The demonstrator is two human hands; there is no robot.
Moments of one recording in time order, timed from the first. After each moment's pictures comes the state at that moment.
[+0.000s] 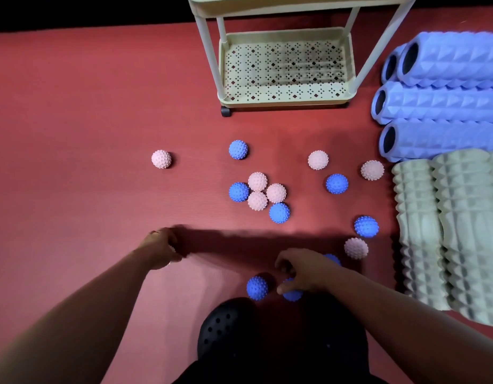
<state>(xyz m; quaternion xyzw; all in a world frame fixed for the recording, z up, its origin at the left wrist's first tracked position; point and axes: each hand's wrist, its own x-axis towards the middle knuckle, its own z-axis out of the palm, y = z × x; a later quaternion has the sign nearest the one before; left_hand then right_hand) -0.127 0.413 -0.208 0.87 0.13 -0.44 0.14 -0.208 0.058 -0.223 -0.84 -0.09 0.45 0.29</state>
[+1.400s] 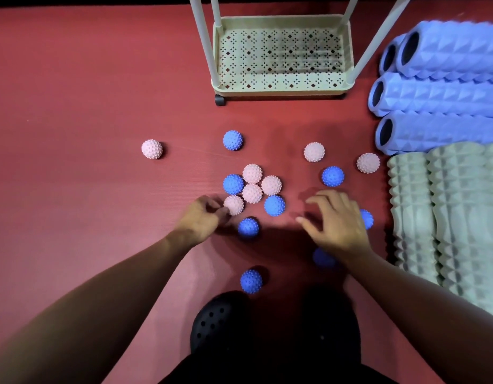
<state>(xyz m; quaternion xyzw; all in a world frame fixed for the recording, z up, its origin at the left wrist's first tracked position) -0.113 0.305 -0.217 0.83 0.19 -0.30 0.43 -0.188 0.008 -0.216 -0.98 0.01 0.02 0.17</state>
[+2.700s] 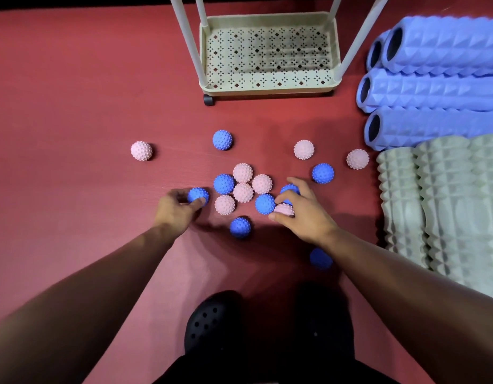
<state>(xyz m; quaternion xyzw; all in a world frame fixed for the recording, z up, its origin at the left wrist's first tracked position) -0.101 0.321 -0.209 0.80 0.28 -0.23 0.48 -0.158 0.029 -0.226 -0.89 0.04 0.23 0.38</state>
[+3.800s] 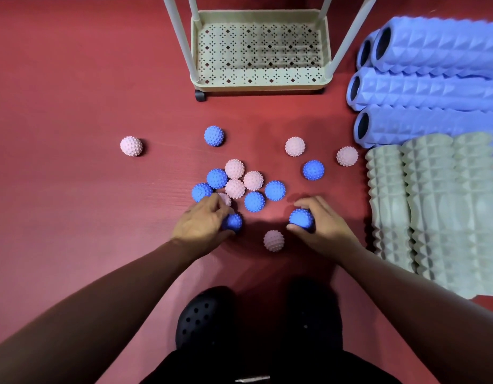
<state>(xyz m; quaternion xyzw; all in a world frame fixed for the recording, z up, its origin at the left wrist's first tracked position) -0.140 0.282 -0.203 0.93 -0.25 -0.24 0.13 -0.208 -0.013 -0.212 -0.93 0.04 0.14 0.35</state>
